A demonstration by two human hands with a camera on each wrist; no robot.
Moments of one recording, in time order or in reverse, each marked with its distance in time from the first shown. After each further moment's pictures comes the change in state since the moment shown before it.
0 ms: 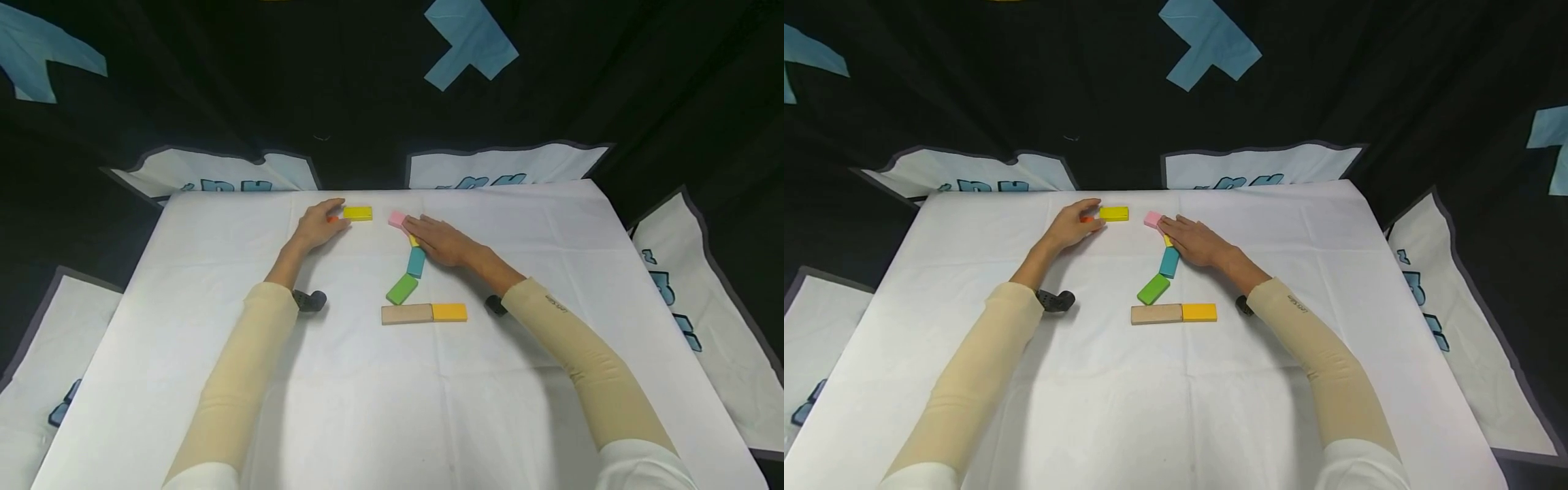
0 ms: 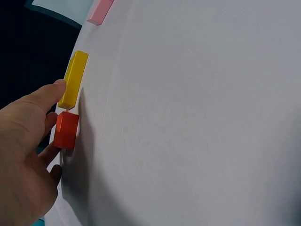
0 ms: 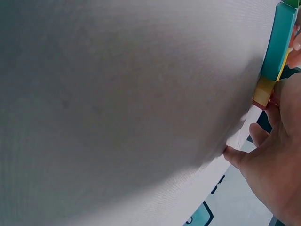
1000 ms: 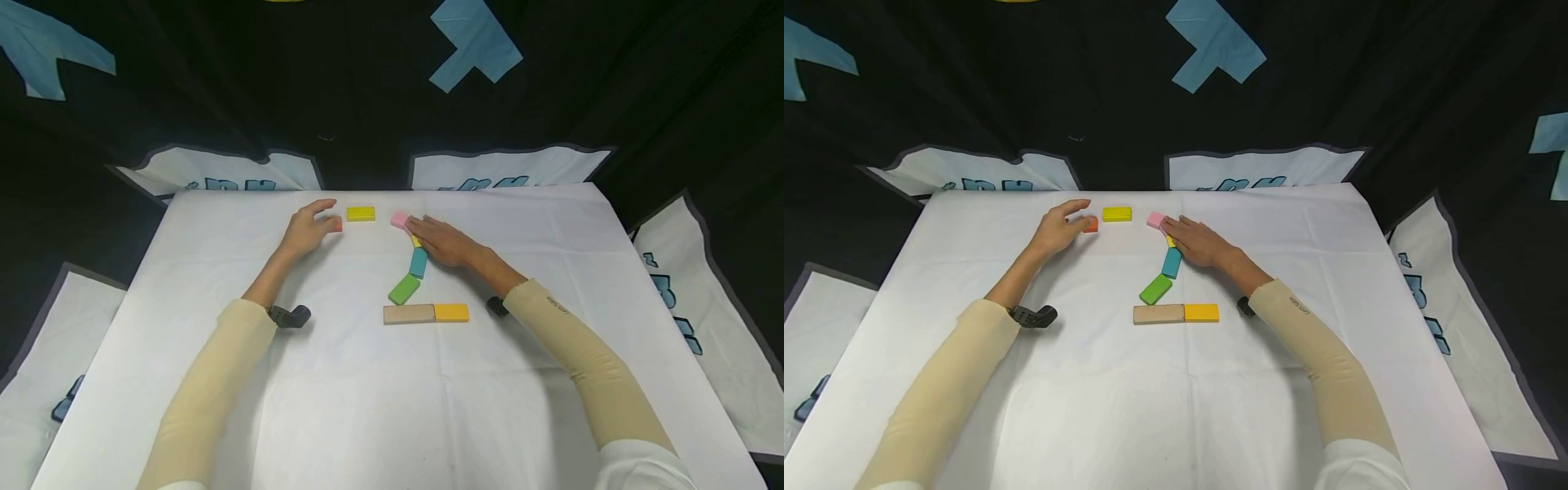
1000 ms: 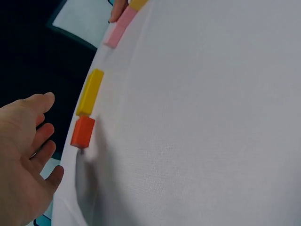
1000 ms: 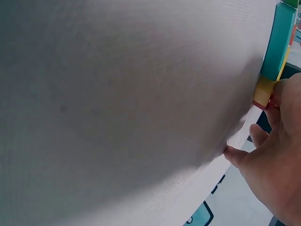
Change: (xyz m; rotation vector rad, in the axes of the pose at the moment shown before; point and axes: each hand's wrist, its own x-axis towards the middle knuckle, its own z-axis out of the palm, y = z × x) left_hand -0.035 -0.002 -0.017 -0.179 0.111 0.067; right_hand -0.001 -0.001 -0.003 0.021 -0.004 -0.002
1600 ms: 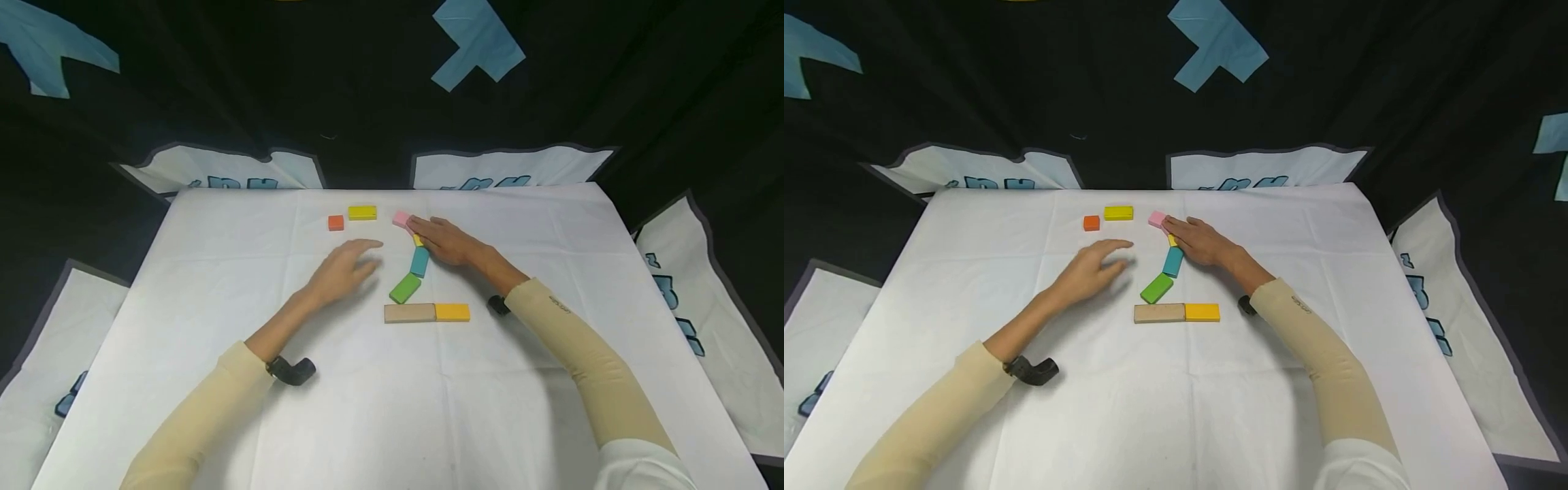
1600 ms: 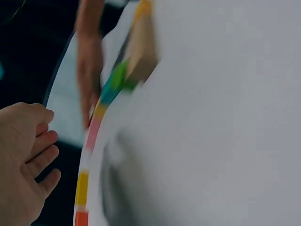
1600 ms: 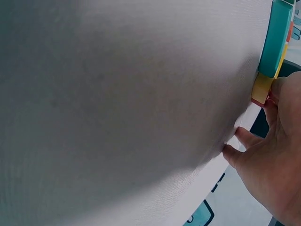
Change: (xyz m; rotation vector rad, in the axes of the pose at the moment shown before) left_hand -0.079 0.048 0.046 0.145 -0.167 0.314; right_hand 0.001 0.001 -0.002 0.014 -0.019 -0.026
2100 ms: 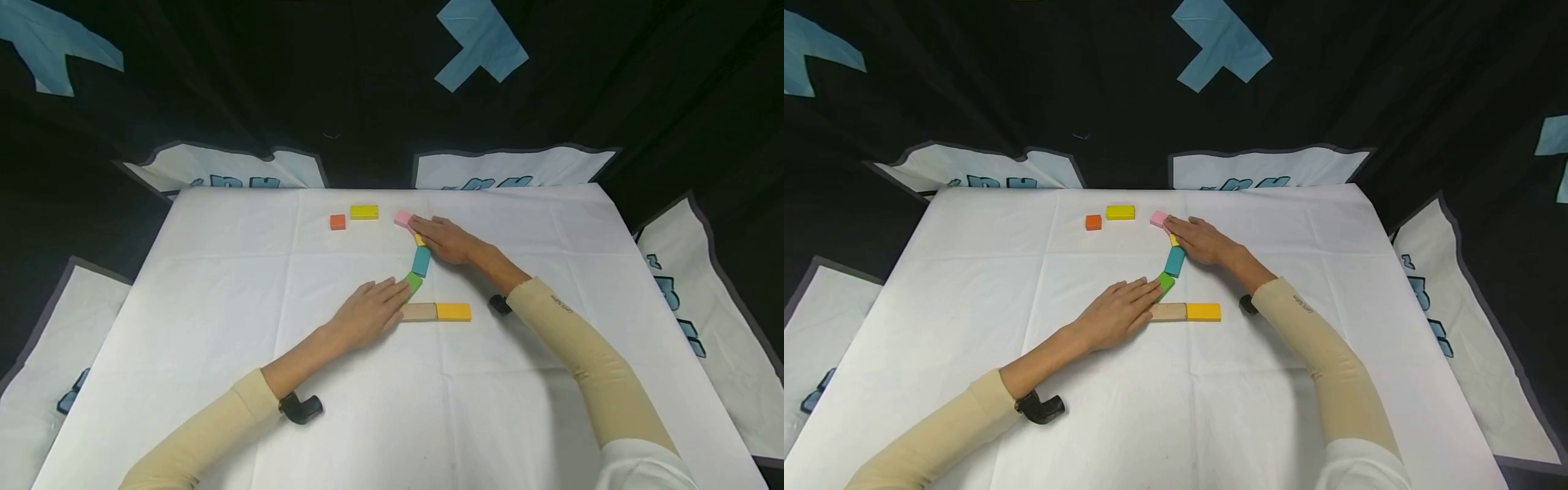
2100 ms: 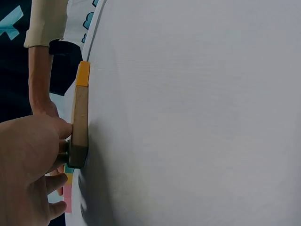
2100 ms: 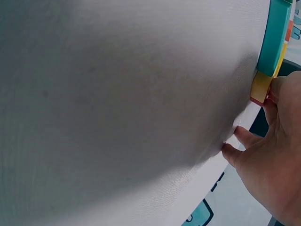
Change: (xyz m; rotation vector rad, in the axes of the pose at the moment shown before) left_hand -0.044 0.033 0.051 0.518 -0.247 0.216; right_hand 0.002 -0.003 -0.001 -0.016 -0.014 0.021
